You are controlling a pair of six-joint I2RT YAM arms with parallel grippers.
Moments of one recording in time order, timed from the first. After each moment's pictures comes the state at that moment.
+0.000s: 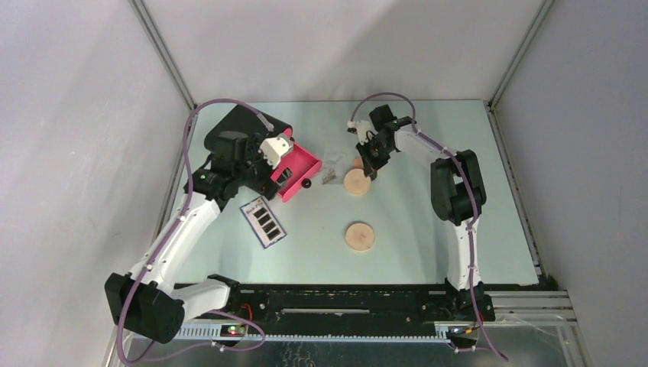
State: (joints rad) left arm -0.31 1.14 1.06 -0.59 0.27 0.52; right arm 0.39 2.17 1.75 -0.77 -0.33 -0.28
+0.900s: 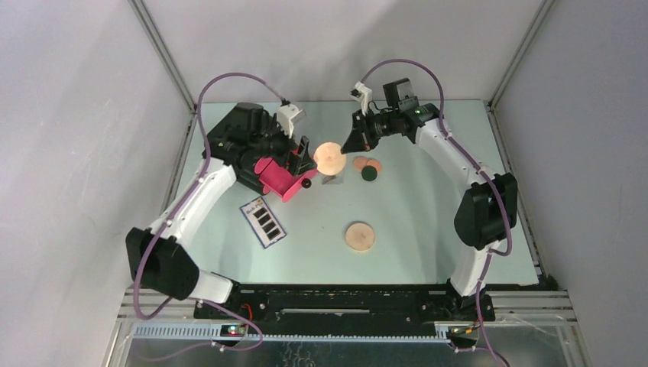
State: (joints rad) left arm -0.33 1.39 1.30 -0.53 0.57 0.21; right arm 0.40 1.86 1.75 -0.65 -0.85 -0.06
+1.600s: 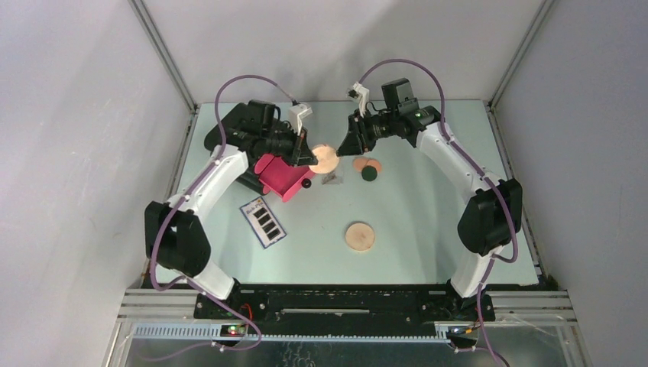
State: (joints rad) left arm -0.33 1.58 1.38 -0.54 0.74 0.09; right arm 0.43 1.80 1.72 -0.62 -0.89 -0.04
